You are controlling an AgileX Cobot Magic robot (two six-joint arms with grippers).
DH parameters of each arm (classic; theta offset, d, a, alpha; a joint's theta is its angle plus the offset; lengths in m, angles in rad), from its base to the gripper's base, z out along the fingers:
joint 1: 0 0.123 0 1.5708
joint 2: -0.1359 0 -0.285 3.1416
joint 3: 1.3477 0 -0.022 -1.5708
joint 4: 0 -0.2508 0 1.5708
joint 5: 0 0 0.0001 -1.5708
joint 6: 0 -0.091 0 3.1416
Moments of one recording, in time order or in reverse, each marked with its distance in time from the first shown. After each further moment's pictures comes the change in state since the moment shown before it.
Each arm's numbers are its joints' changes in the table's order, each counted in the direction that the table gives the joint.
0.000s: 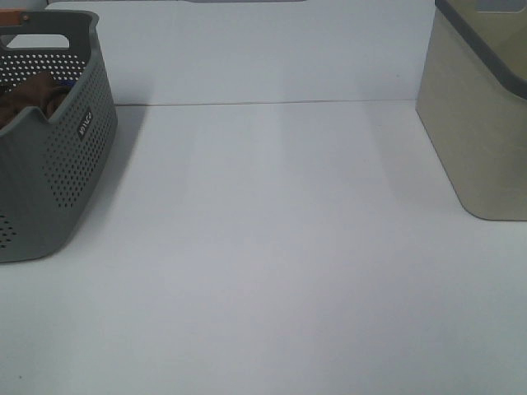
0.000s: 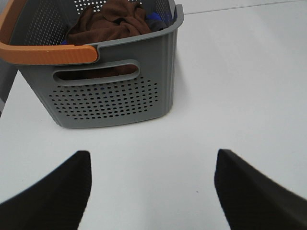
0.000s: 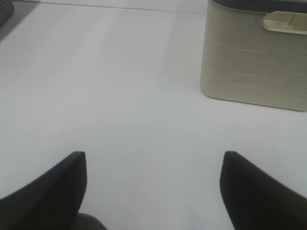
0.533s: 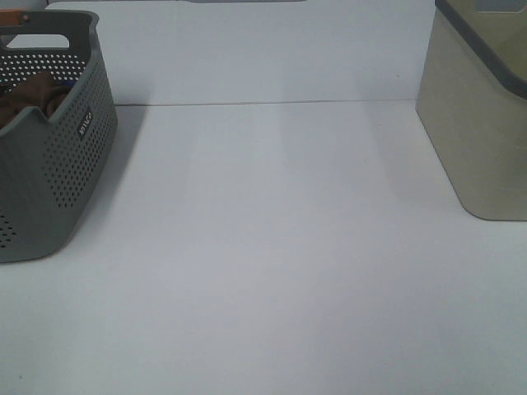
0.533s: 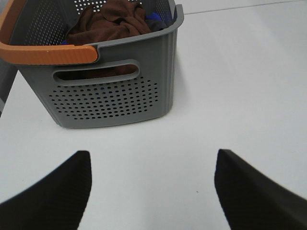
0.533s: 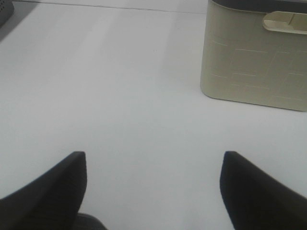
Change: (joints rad) left arm 0.000 0.000 0.000 0.000 0.000 0.000; right arm 0.000 0.000 0.000 0.000 0.000 0.000
